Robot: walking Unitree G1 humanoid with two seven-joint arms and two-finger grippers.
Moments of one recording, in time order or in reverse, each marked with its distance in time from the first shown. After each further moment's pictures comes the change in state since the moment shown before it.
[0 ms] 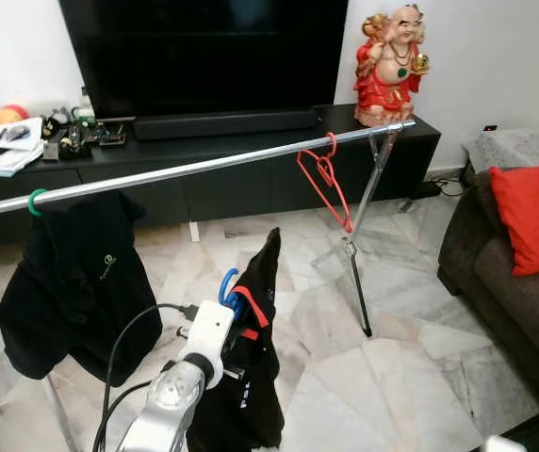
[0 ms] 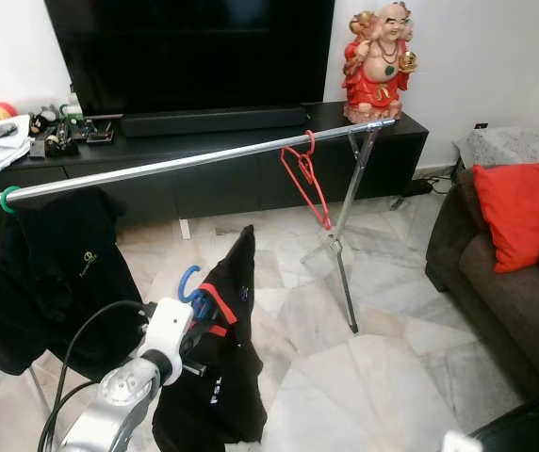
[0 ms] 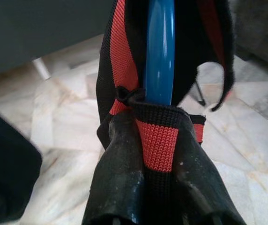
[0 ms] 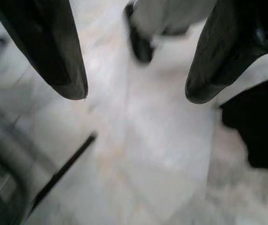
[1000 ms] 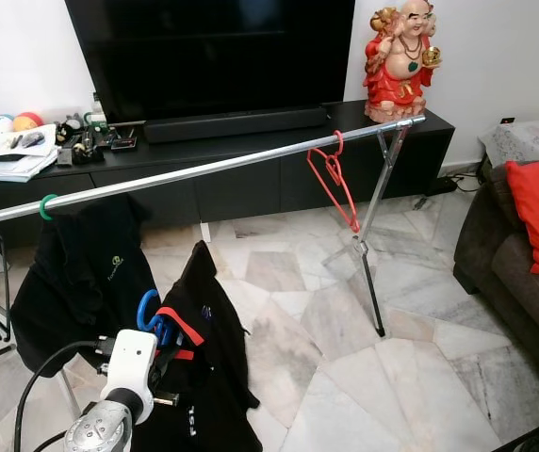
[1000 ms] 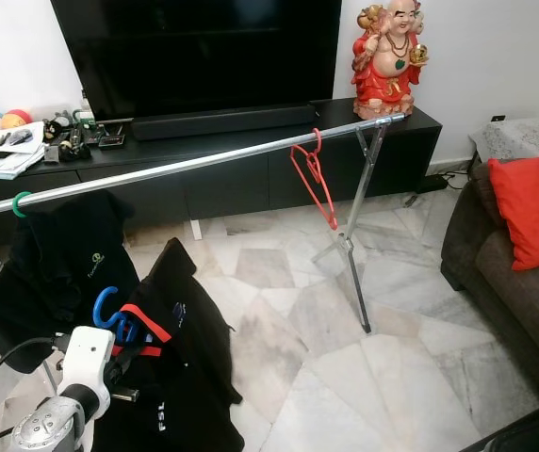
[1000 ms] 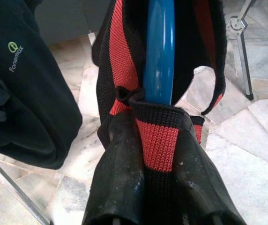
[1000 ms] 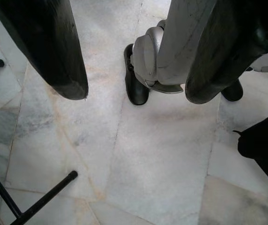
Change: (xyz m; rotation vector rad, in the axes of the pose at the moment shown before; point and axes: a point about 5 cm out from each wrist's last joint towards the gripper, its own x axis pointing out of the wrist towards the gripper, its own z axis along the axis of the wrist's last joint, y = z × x) left arm -0.053 0.061 -0.023 -0.031 0.050 0.151; right arm -0.006 0.003 -0.034 -0.129 0.112 0.024
